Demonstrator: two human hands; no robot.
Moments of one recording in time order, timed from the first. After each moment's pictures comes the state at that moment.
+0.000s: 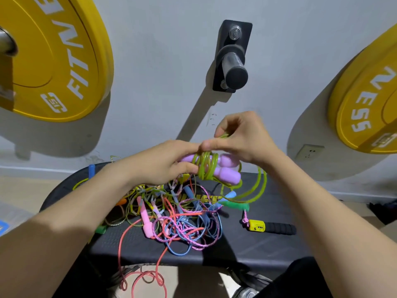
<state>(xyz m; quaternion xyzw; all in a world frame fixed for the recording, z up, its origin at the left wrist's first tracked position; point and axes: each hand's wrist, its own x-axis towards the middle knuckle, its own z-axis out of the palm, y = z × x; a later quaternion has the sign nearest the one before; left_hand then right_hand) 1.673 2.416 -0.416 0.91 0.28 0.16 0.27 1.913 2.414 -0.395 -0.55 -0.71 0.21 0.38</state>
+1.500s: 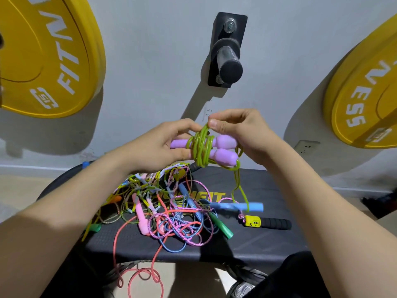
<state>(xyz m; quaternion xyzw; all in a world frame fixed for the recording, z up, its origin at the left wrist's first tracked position) 1.681 2.417 -0.409 0.80 0.31 0.24 0.45 1.923 2.415 -0.395 -0.50 -0.57 0.46 0.47</state>
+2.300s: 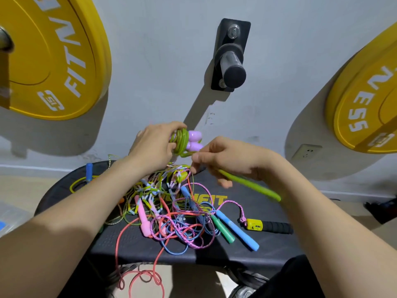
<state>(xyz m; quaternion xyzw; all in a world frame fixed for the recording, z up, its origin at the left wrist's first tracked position) 1.676 2.441 -0.433 0.80 0.53 0.25 0.12 1.892 2.391 -0.395 -0.52 -0.69 0.48 0.11</state>
